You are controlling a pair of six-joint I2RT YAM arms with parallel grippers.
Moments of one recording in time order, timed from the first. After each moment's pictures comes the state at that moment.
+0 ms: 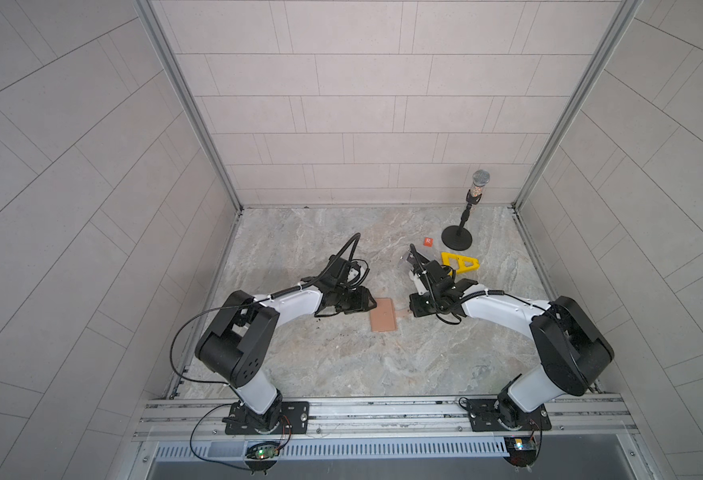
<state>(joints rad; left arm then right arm) -0.52 1.63 0.86 -0.21 0.51 -0.53 0.55 1.56 0.86 -0.37 -0.09 0.37</state>
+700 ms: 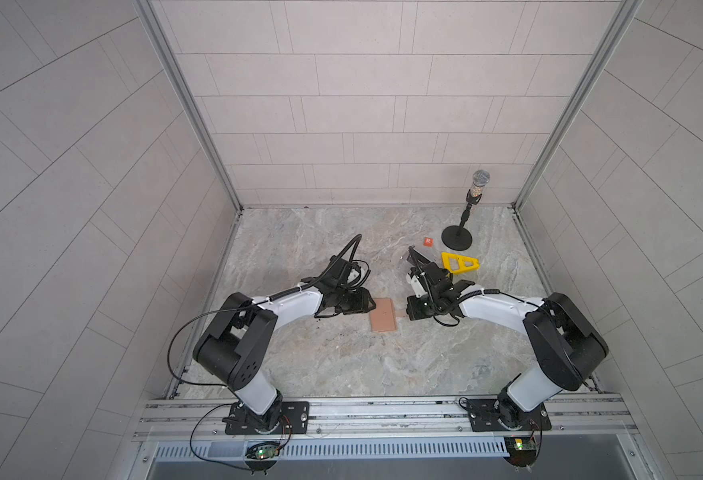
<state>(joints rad) -0.54 1.63 0.86 -0.23 0.48 -0.52 0.55 1.58 0.84 -0.34 -0.18 0.40</state>
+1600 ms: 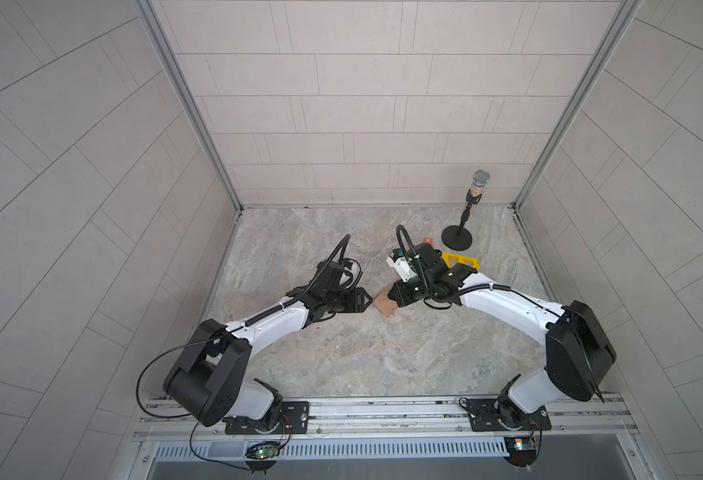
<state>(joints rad) -0.54 1.42 0.72 -0.12 0.38 -0.53 0.63 1.57 1.10 -0.48 -0.31 0.29</state>
